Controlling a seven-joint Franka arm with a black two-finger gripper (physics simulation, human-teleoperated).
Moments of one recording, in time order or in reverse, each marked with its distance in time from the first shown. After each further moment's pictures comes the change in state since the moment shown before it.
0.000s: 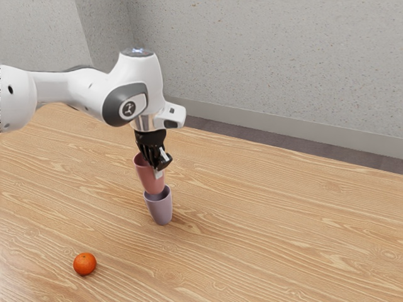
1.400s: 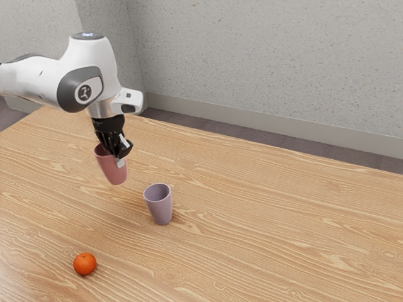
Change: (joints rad) arm 0.025 -0.168 0.110 -0.095 0.010 -0.063 0.025
